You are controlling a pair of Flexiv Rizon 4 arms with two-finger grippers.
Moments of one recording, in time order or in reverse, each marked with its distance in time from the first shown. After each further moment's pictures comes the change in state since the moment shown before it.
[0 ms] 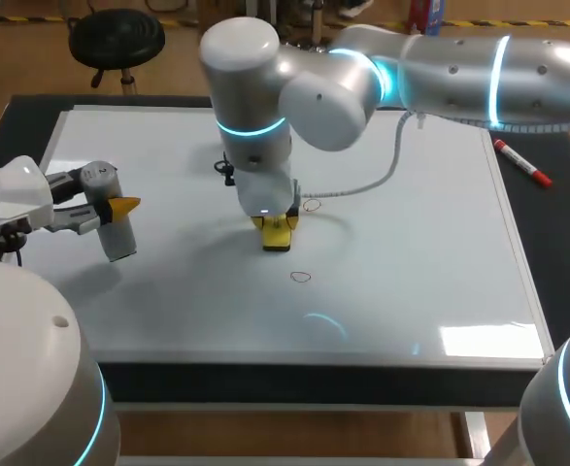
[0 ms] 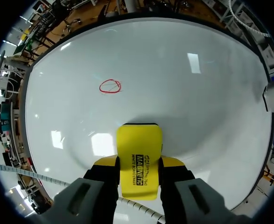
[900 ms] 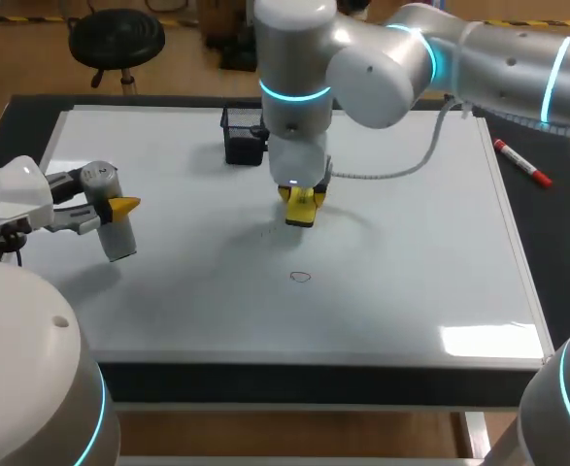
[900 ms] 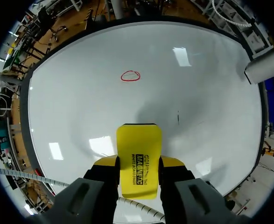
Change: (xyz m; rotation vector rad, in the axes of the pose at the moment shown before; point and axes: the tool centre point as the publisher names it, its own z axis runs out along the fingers) left arm 0.000 0.000 0.000 0.000 0.000 0.000; right arm 0.049 -0.032 -0.034 -0.003 -0.081 0.160
